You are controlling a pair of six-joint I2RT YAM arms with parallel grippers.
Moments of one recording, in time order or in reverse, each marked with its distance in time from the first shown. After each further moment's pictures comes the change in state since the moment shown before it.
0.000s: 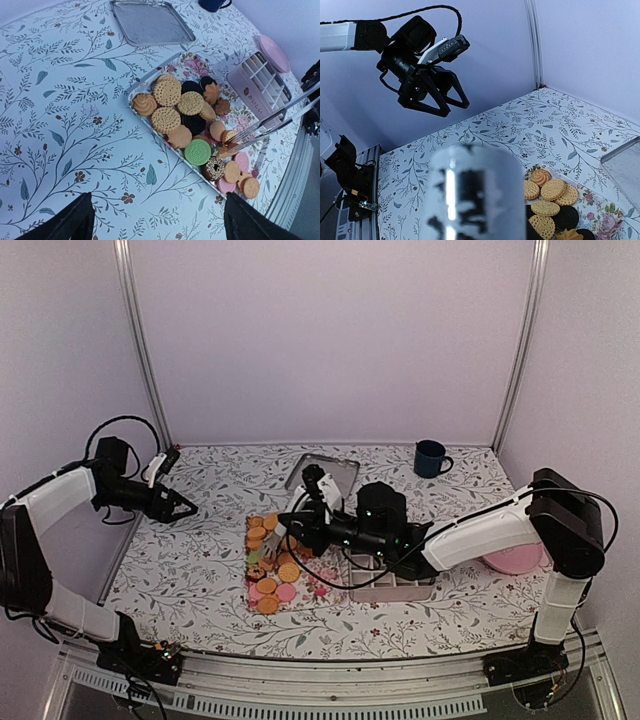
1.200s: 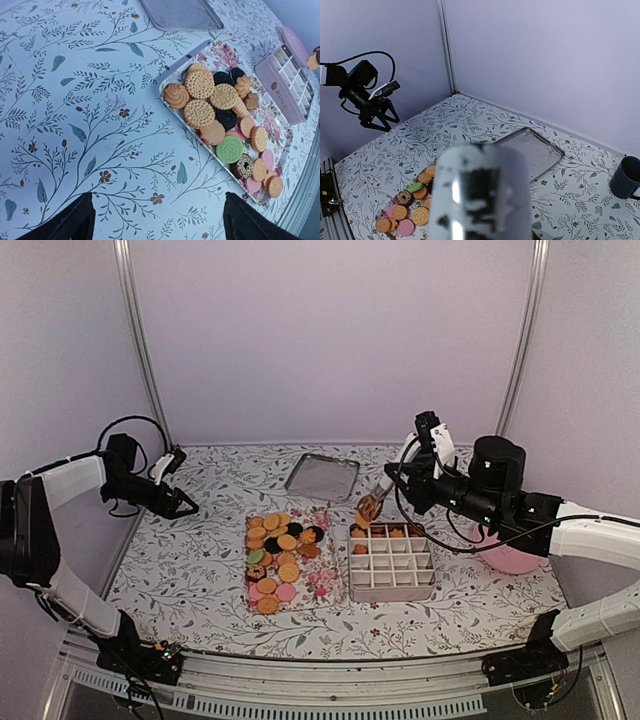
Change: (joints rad) left arm 0.000 0.159 0.091 -0.001 -0.097 0.035; right arm -0.204 -0.713 -0.194 -0.563 0.164 -0.090
